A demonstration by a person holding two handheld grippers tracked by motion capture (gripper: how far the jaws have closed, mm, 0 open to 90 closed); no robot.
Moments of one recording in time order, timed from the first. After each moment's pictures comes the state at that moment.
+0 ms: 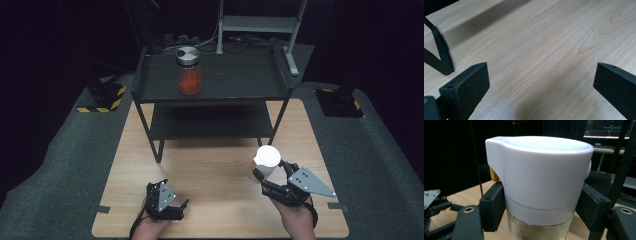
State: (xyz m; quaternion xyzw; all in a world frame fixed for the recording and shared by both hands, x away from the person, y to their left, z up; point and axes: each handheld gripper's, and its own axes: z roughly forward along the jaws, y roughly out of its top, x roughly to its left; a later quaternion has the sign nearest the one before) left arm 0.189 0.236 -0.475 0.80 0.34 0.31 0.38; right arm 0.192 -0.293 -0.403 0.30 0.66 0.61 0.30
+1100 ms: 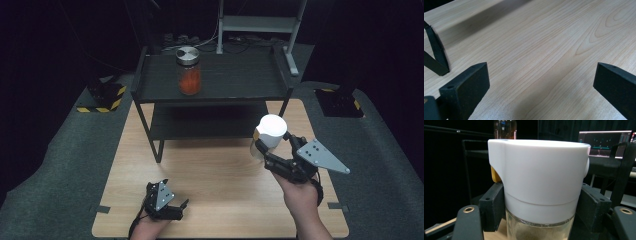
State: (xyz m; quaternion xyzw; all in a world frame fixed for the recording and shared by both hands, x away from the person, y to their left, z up) left arm 0.193 0.244 -0.475 0.80 0.34 0.29 0.40; right arm 0.209 -0.281 -0.339 0.30 0.63 0.64 0.33
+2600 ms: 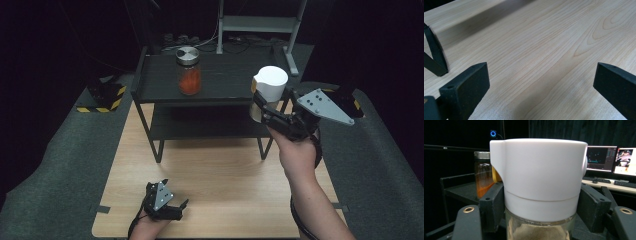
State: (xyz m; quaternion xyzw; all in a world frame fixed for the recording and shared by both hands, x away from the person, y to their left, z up) left arm 0.193 0.249 -0.476 0.80 0.34 0.29 0.41; right arm 0.252 -0.253 -0.265 0.30 0.60 0.64 0.37
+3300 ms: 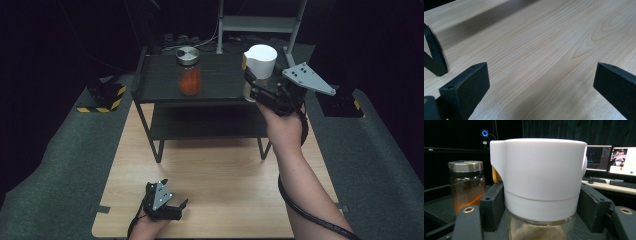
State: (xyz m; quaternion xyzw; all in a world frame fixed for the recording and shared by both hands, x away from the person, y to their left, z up) left arm 0.193 0.253 -0.478 0.79 0.35 0.28 0.42; right arm 0.297 -0.222 -0.242 0.32 0.60 0.63 0.37
